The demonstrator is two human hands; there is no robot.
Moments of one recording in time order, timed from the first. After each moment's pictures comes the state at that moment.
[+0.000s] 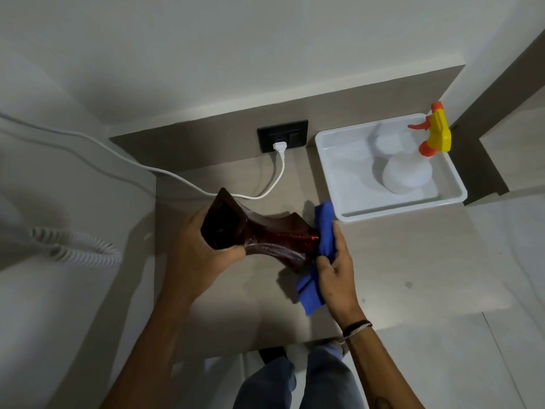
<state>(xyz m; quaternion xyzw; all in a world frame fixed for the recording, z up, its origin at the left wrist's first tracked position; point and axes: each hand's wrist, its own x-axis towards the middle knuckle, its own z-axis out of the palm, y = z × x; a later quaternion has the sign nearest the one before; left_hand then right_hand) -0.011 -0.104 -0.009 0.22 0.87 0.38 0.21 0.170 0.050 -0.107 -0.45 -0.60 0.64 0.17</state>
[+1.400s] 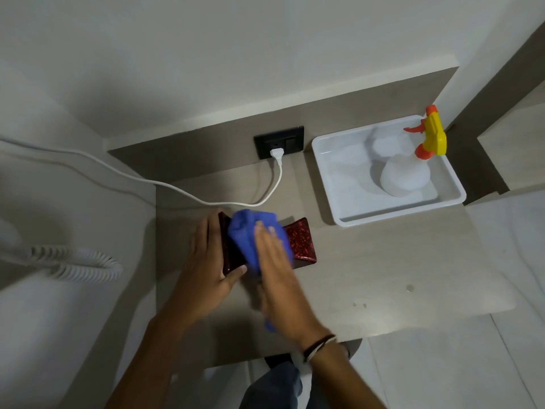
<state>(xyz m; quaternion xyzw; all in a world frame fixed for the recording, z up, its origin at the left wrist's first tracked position) -0.007 -0.107 -0.029 0.37 0.89 0.19 0.18 0.138 -0.005 -0.085 -0.18 -0.86 0.46 0.12</state>
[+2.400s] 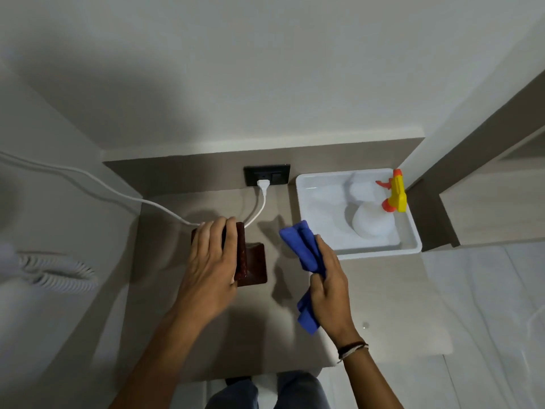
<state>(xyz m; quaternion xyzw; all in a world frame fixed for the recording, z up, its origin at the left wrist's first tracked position) 0.012 -0.041 0.004 0.44 0.89 0.06 0.07 0.184 0.120 -0.066 -0.34 -0.77 0.51 0.19</state>
